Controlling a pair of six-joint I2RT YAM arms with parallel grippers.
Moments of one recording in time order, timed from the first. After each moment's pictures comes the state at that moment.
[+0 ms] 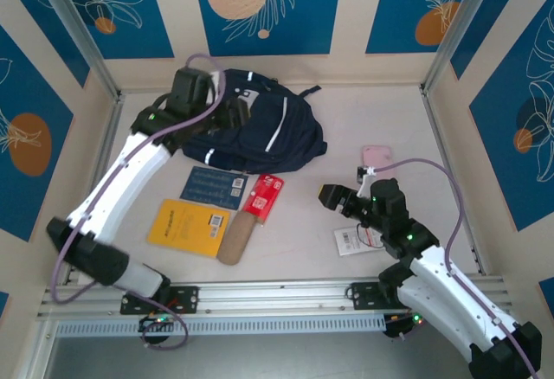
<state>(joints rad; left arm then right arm) -0.49 1.44 1.59 -0.82 0.01 -0.49 0.48 0.61 0.44 -0.29 -0.21 0.79</state>
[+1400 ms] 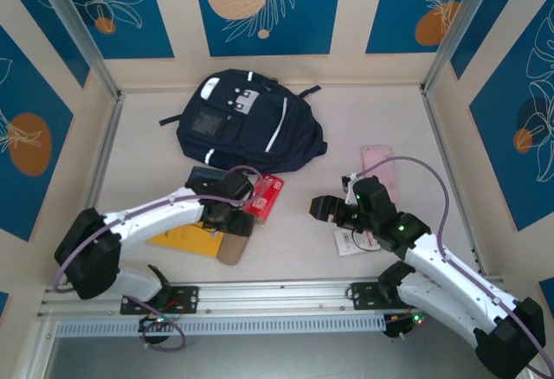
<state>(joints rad) -0.82 1.44 0.91 -0.86 -0.03 -0.57 0.59 0.73 0.51 -0.48 -0.23 0.81</state>
